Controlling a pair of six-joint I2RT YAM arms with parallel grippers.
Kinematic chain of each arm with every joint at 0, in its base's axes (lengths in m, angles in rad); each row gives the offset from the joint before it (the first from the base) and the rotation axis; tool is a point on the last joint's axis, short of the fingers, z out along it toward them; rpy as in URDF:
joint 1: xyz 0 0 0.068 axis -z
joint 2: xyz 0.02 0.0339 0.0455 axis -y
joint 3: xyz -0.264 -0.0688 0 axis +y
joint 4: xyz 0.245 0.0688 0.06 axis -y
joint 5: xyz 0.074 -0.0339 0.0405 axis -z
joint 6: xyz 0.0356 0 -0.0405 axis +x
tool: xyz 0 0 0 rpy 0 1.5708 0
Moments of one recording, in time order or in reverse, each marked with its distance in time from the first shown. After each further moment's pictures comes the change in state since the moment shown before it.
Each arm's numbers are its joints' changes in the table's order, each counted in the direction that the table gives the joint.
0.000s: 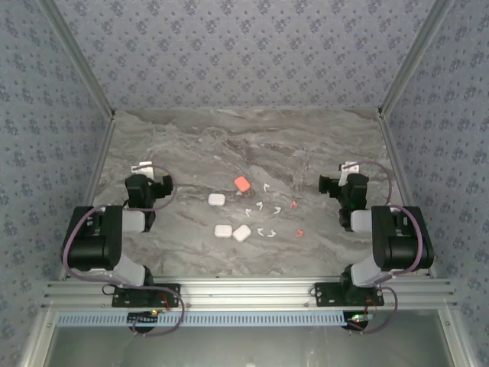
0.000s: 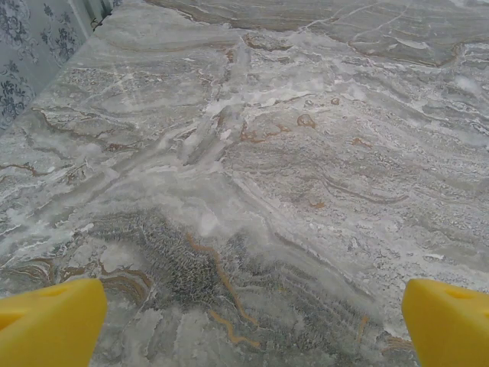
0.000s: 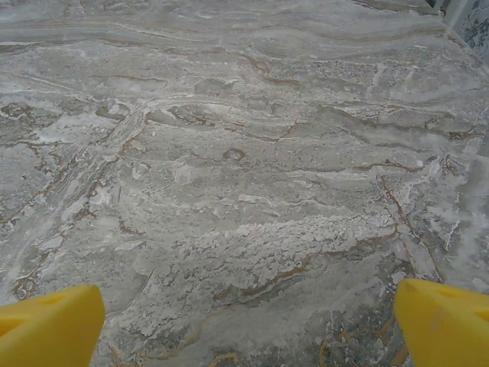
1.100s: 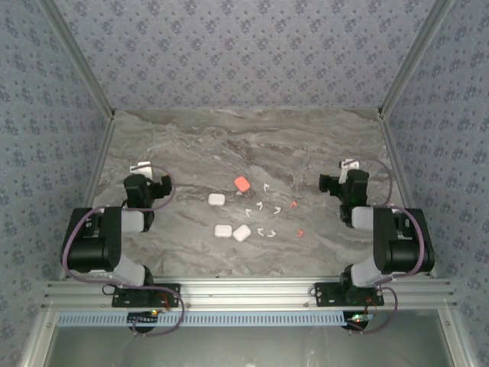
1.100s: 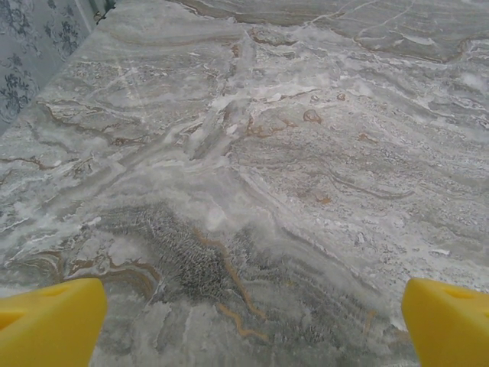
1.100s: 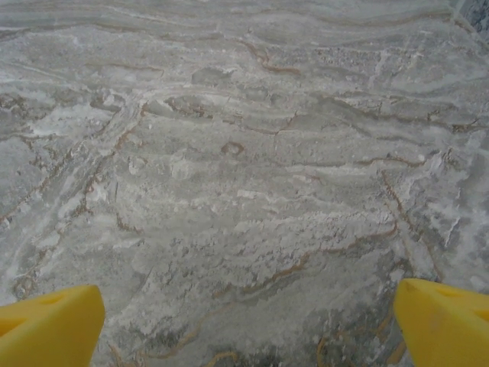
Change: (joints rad) left arm -0.014 0.043 -0.001 -0.058 0.012 -0.001; right arm 0.007 0.048 -0.101 -0.220 -0.005 0.004
